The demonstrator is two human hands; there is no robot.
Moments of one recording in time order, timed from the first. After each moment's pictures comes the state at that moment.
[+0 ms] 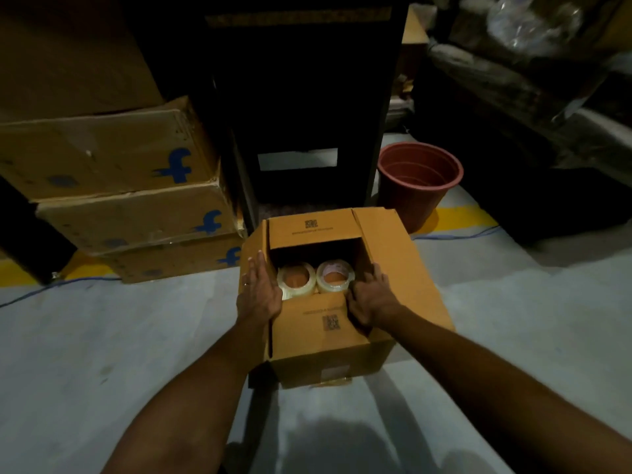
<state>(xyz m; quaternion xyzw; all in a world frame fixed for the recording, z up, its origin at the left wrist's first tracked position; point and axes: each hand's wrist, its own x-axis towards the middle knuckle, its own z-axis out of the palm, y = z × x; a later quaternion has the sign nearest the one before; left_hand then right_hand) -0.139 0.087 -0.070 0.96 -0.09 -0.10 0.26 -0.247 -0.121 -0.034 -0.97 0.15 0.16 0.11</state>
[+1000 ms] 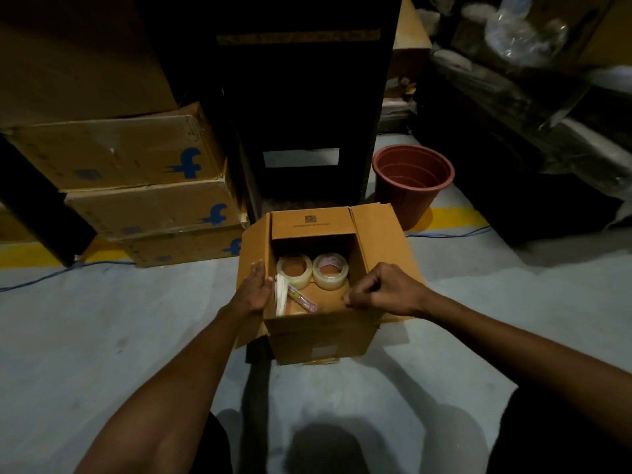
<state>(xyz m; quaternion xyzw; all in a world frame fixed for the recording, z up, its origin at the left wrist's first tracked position) -0.163 0.122 -0.048 0.91 -0.14 -0.25 0.30 -0.334 -0.136 0.078 -0.90 0.01 0.13 0.42</state>
